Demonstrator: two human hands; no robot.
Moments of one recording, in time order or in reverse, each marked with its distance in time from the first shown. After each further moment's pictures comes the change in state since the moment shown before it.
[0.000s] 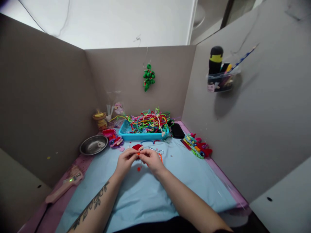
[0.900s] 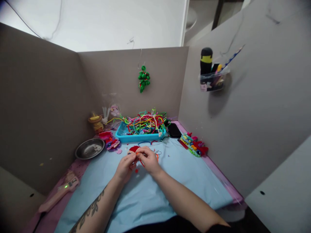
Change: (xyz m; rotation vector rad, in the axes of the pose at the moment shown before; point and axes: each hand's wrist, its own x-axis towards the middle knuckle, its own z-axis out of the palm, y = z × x) left_hand -0.008 -0.001 0.018 -0.301 -0.033 -0.361; right_hand 0.002 -0.007 0.003 -0.227 0.133 -0.336
